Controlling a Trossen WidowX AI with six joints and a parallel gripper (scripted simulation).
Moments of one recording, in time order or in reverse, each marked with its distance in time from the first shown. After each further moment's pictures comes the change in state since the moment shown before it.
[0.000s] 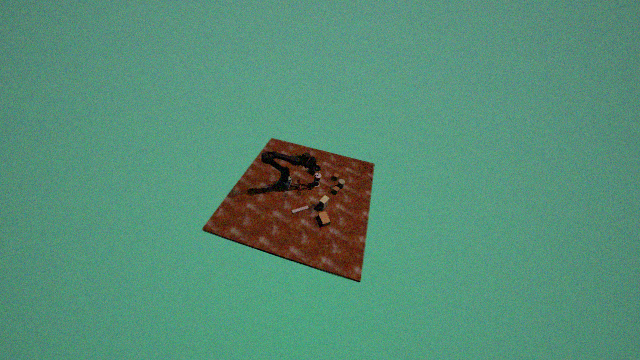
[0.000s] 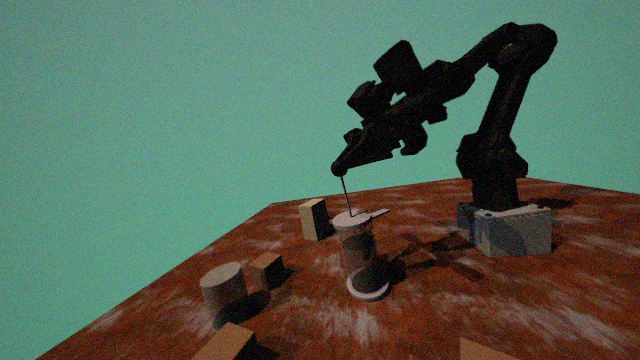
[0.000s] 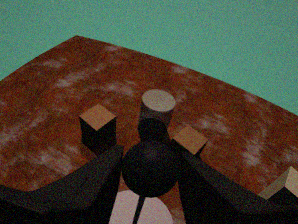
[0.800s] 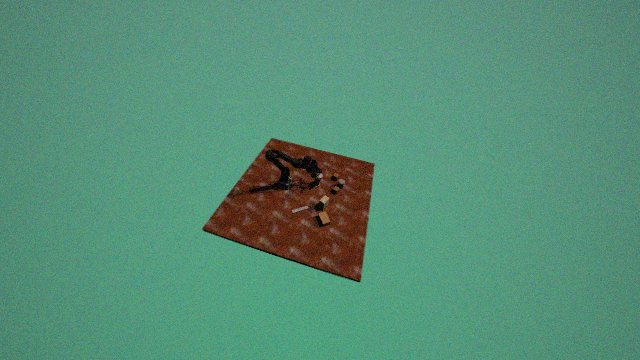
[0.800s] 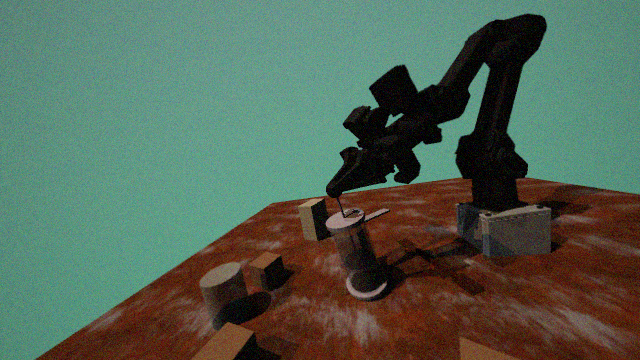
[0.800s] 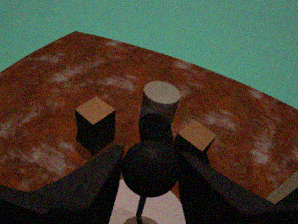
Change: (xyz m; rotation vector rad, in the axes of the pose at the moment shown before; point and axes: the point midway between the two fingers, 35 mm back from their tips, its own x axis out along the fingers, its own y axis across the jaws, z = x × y) arm 0.028 -0.001 -0.025 0.000 -0.011 0.001
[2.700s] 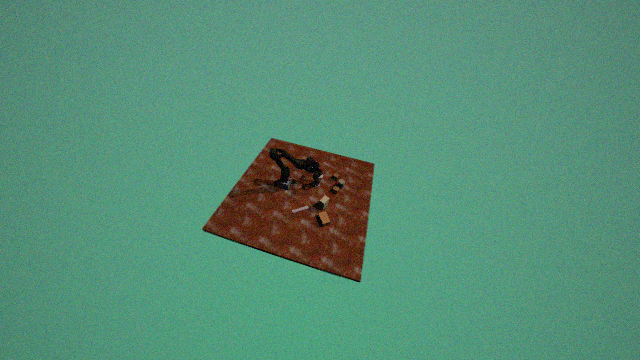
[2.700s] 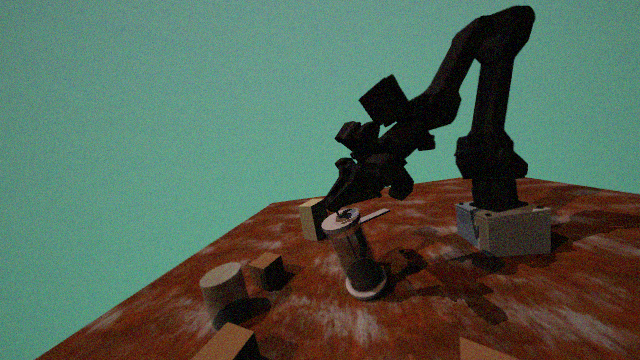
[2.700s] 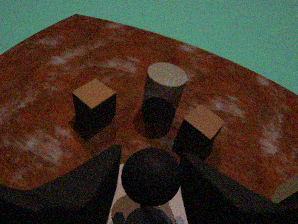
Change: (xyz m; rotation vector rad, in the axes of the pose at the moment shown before) arm 0.019 0.000 -0.011 -0.003 0.060 0.001
